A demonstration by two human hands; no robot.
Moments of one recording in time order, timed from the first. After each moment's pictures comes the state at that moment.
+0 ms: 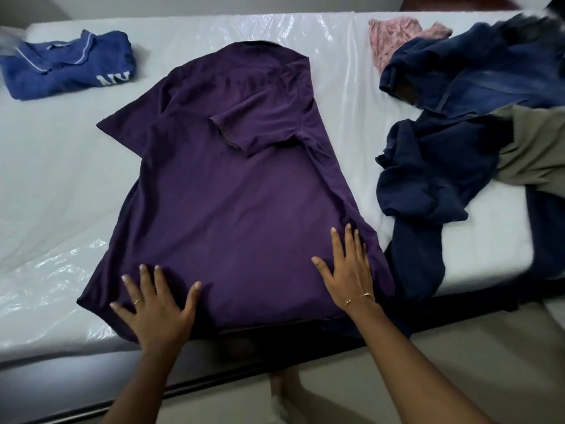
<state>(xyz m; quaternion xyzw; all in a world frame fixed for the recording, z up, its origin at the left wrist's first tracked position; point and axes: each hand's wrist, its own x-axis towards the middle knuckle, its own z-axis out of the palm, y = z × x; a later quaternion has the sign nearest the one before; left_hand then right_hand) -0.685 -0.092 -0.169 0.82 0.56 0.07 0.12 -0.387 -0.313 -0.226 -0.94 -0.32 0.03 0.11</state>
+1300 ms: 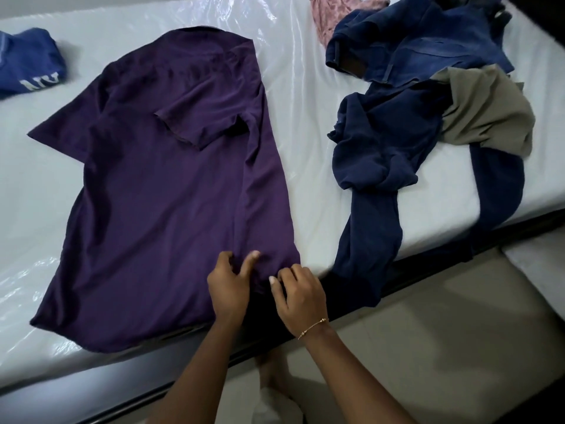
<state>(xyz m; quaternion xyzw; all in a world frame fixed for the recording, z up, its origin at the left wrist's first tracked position) -0.548 -0.180 -0.156 0.73 0.51 0.17 0.42 -0.488 -0.330 -0.247 -0.90 -0.33 -0.04 0.27</state>
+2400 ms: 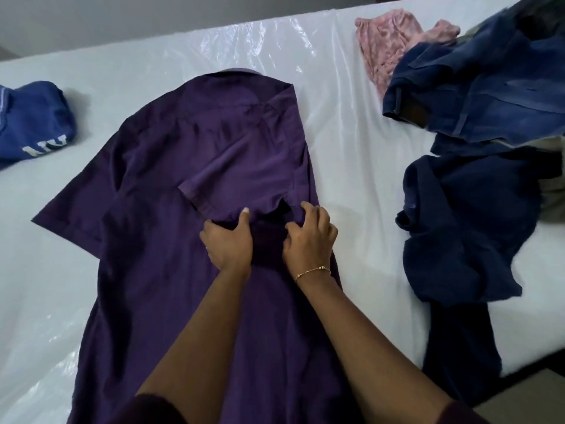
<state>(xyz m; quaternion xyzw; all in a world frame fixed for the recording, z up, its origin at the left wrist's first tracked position) -0.362 0.036 -0.111 0.58 0.64 0.21 0.46 -0.295 -0.078 -0.214 -0.95 -0.23 -0.05 0.19</state>
